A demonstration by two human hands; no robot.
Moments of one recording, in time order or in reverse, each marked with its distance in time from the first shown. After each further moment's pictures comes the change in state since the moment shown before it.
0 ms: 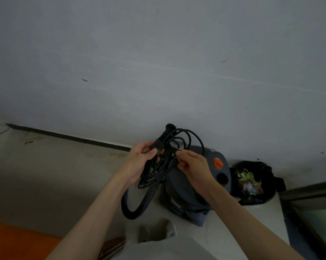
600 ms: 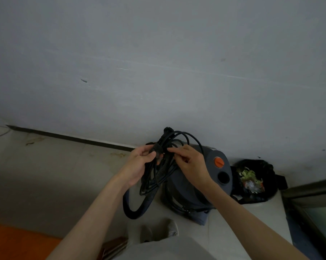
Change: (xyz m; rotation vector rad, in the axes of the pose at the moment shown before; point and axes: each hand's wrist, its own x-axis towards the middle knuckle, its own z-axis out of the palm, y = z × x) left_hand 0.000 -0.005 -0.004 -0.119 -0.051 -0.069; right_hand 0.011 0.012 -0.005 -0.827 -0.032 -0.643
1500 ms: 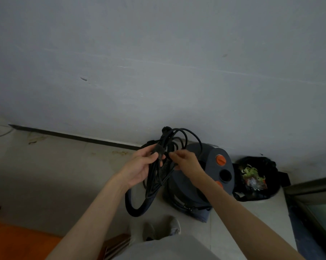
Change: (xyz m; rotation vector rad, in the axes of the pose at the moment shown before) left_hand -0.005 0.003 -0.001 -0.149 -0.125 -0.117; right_hand 0.014 0.012 0.015 0.256 -0.204 0.549
